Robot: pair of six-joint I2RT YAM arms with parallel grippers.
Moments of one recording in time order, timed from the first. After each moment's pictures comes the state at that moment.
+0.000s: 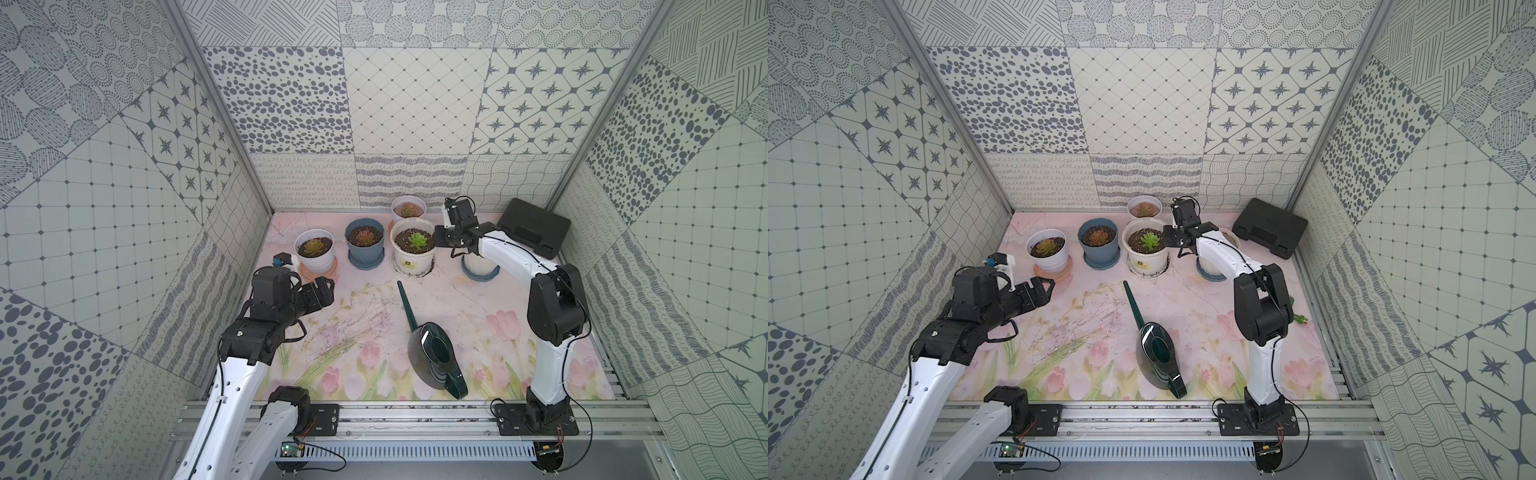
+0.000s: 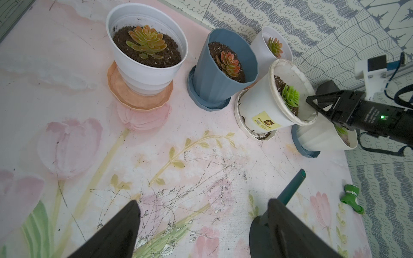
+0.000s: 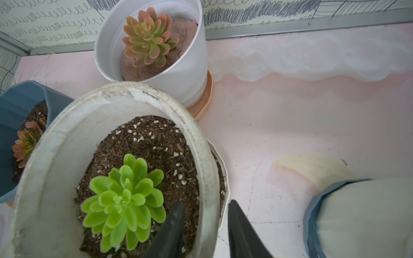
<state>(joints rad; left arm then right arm) -0.07 0.78 0.92 -0.79 0.13 -0.45 0.42 1.98 1.64 -0.46 0.01 0.34</state>
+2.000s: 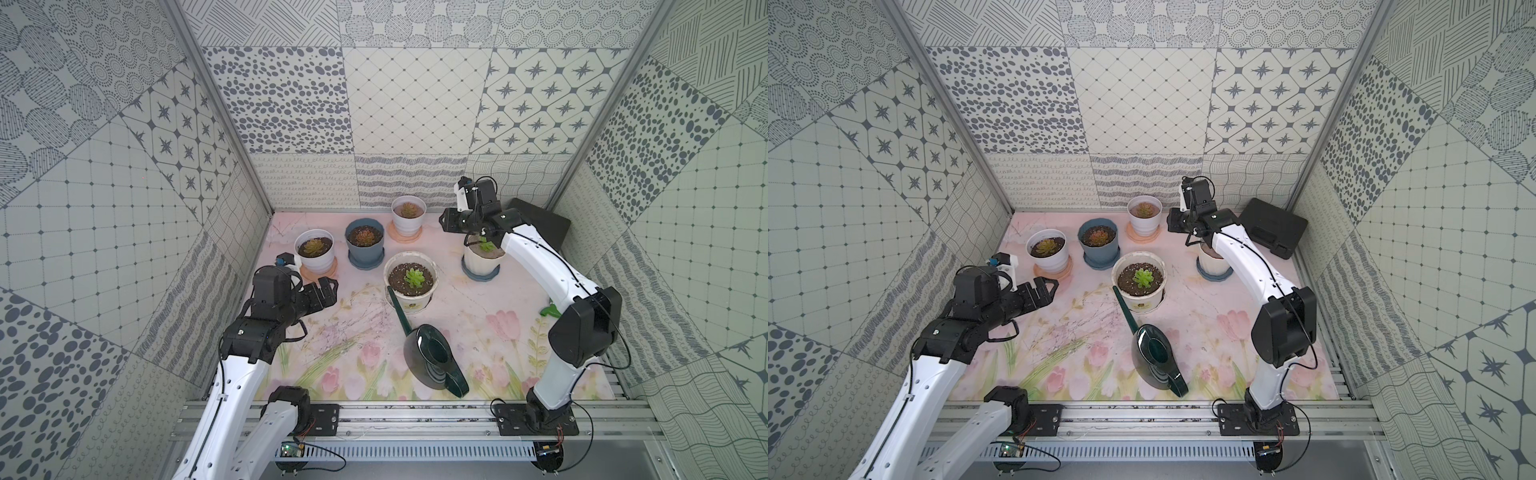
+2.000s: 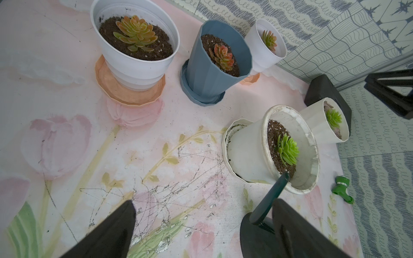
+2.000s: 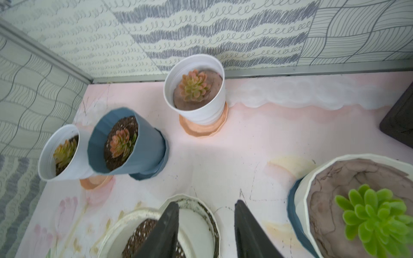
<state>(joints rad) -0.07 0.79 0.92 -0.79 0.17 -0.45 0.40 1.84 1.79 -0.62 -0.03 0.39</state>
